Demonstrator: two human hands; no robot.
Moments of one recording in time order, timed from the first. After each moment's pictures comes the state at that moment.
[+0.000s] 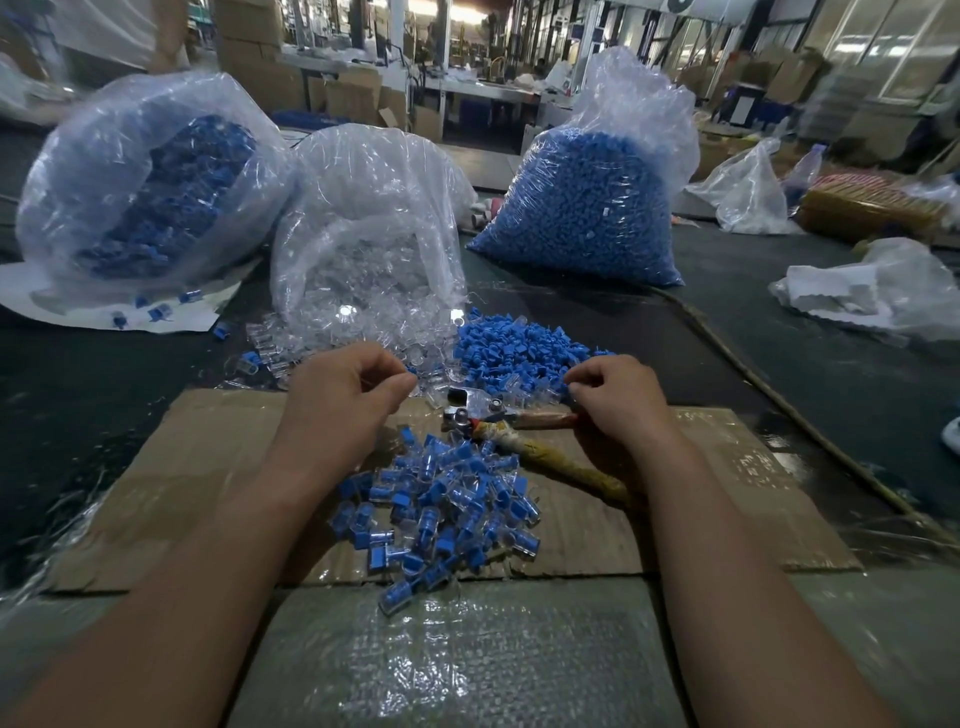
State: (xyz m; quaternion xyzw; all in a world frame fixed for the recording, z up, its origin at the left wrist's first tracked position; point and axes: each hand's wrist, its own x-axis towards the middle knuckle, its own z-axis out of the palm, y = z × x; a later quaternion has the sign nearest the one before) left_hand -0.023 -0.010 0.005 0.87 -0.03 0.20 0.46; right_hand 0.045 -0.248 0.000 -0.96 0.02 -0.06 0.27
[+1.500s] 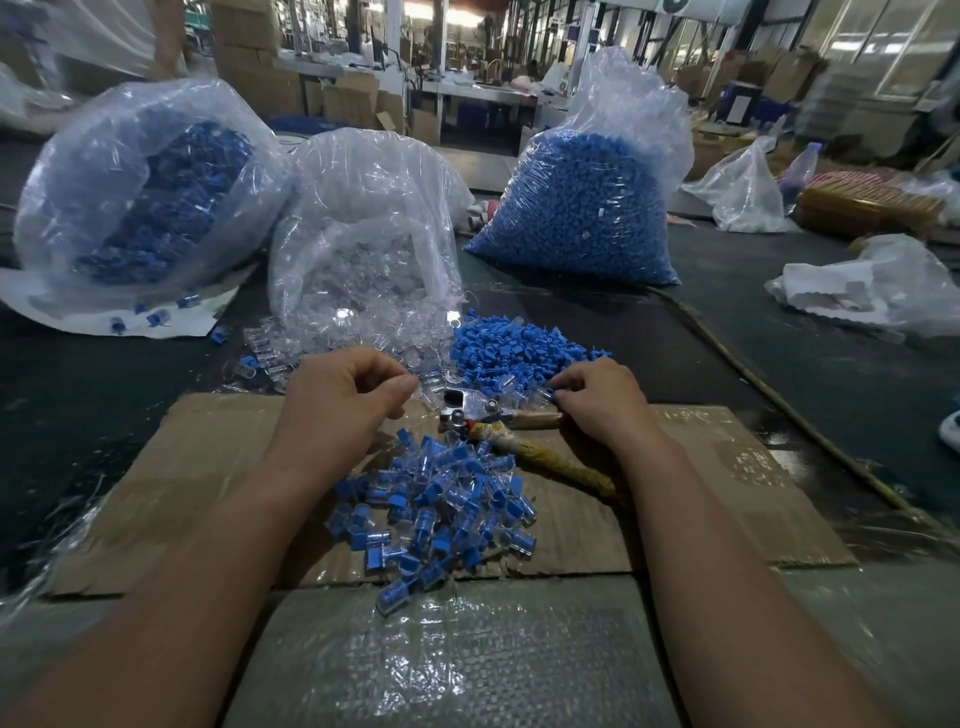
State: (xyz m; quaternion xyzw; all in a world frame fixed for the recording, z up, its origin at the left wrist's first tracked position) left_hand -0.022 -0.009 0.002 0.83 -0.03 0.17 0.53; right_hand 0.051 -0.240 -0.007 -0.98 0.00 -0.04 0.22
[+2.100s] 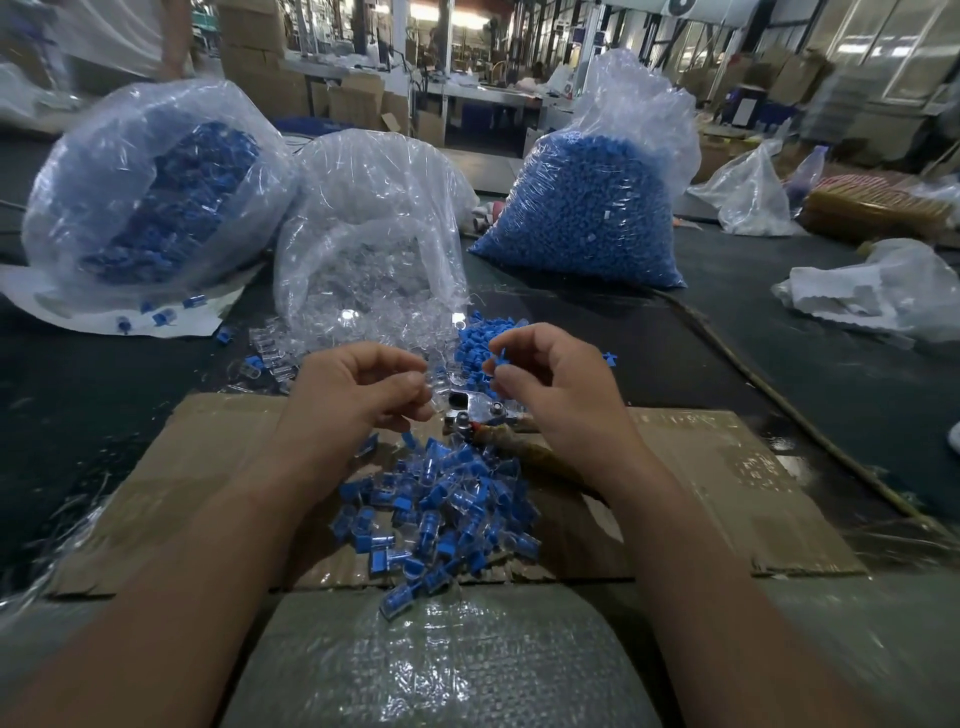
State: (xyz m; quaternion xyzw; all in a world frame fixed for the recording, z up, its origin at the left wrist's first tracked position) left_hand -0.026 -0.006 0.010 0.71 -0.05 0.07 0.69; right_hand -0.014 -0.186 0.032 -0.82 -0.19 -0.08 0.53
